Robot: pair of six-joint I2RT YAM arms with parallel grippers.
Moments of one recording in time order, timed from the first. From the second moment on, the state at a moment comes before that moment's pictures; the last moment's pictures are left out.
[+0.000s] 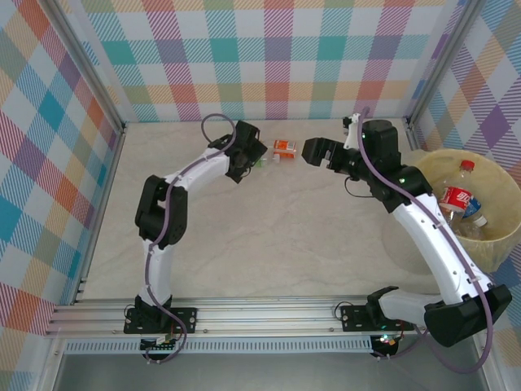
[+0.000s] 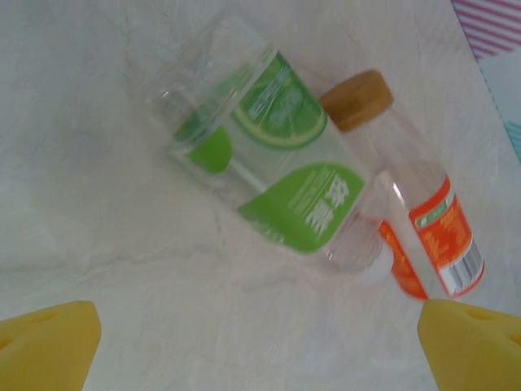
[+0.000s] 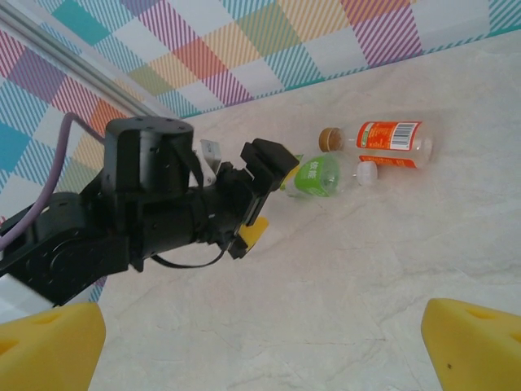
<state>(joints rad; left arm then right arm) -0.48 2.14 1.79 -0.59 -0.13 -1.27 0.39 1.19 1.34 -0.62 -0.23 0.53</state>
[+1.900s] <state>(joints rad) -0.42 2.13 1.73 -0.41 -0.15 -1.03 0.39 1.09 1.12 -0.57 -0.19 0.55</state>
